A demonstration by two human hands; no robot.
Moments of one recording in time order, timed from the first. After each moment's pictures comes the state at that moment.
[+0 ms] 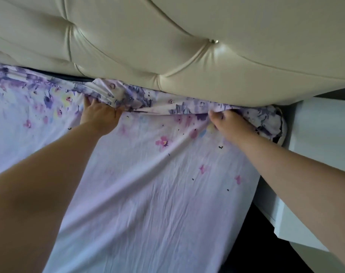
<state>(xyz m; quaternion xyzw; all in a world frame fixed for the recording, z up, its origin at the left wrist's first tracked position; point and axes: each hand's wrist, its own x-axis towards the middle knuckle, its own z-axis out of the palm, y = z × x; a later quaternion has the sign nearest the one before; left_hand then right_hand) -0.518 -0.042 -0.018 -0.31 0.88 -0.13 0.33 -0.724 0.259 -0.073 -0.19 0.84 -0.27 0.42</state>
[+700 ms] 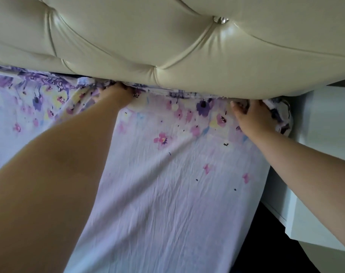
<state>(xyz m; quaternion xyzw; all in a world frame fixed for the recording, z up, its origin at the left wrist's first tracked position) -0.589 -0.071 -0.087 -0.50 0.82 0.09 0.27 -0.743 0.283 -0.110 -0.12 0.94 -0.20 0.26</state>
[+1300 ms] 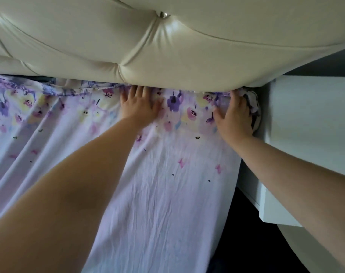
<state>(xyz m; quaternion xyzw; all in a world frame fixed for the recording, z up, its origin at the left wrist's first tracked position) -0.618 0.071 -0.093 -0.28 0.94 0.06 0.20 -0.725 0.316 -0.108 -0.15 0.95 -0.21 0.17</state>
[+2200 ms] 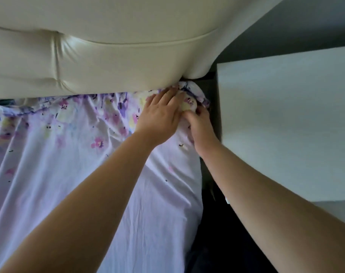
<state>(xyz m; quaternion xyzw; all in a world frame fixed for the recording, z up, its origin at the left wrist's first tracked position) -0.672 0.242 -0.037 -0.04 0.98 0.15 0.11 -0.706 0.363 -0.045 0.17 0.66 -0.63 0.37</state>
